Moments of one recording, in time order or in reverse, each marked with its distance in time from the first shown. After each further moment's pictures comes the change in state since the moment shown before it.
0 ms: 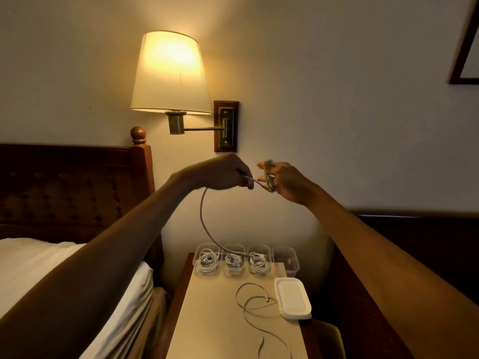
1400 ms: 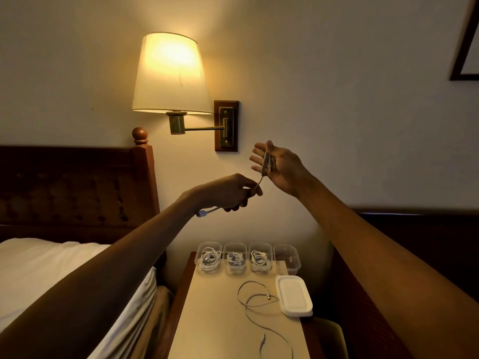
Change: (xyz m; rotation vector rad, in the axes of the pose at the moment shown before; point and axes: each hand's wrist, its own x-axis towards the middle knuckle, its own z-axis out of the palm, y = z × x) left_hand -0.007 0.004 0.038 -0.225 -0.128 -0.221; right_hand -0.006 -0.026 0.014 0.416 0.010 -0.112
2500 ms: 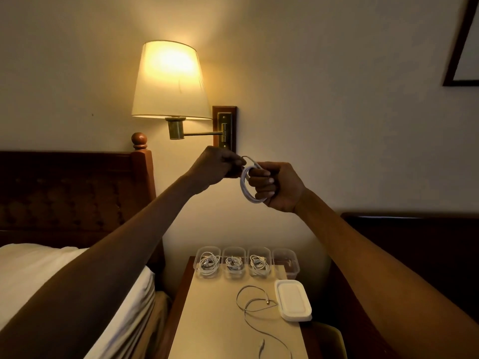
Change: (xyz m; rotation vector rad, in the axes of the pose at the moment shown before) left_hand 0.005 -0.008 -0.038 -0.142 0.521 0.249; right_hand -0.026 0.006 -0.003 0.423 -0.470 0.325
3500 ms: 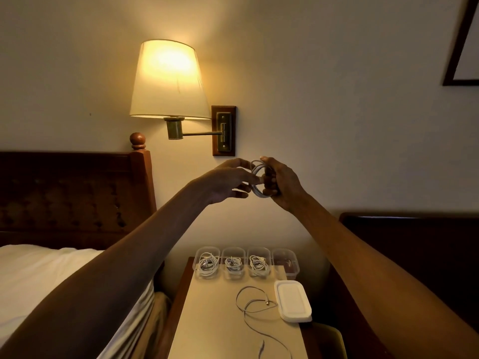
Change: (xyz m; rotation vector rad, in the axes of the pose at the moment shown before) left_hand -0.010 0.035 0.027 -0.495 -0.225 -0.503; right_hand 0.007 0.004 -0.007 -0.394 0.640 -0.378
